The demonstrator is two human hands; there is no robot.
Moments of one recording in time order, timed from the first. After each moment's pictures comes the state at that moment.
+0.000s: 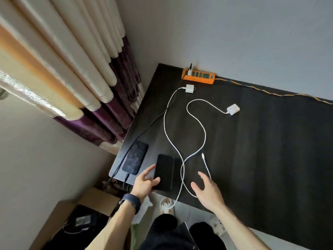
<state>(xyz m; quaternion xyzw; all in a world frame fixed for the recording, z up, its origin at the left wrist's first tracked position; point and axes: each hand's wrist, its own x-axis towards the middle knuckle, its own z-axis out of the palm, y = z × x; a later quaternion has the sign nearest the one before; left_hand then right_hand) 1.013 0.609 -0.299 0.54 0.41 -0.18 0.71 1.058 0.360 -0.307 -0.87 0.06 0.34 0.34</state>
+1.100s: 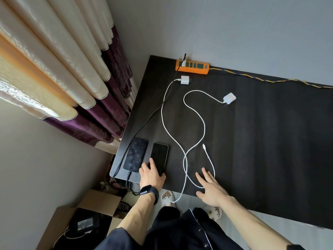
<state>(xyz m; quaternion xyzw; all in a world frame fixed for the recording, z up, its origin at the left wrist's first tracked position) 1.025 0.604 -0.343 0.90 0.28 -0.25 0.23 1.042 0.356 -0.341 -0.88 -0.10 0.46 0.11</state>
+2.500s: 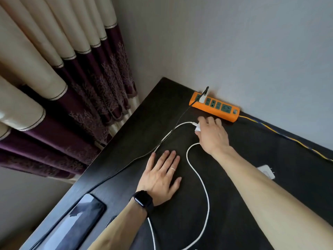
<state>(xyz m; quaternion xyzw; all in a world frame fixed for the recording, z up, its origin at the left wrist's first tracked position) 1.287 0.585 -0.420 1.00 0.00 0.02 0.08 1.493 0.463 -0.377 -0.97 -0.26 0.04 0.02</state>
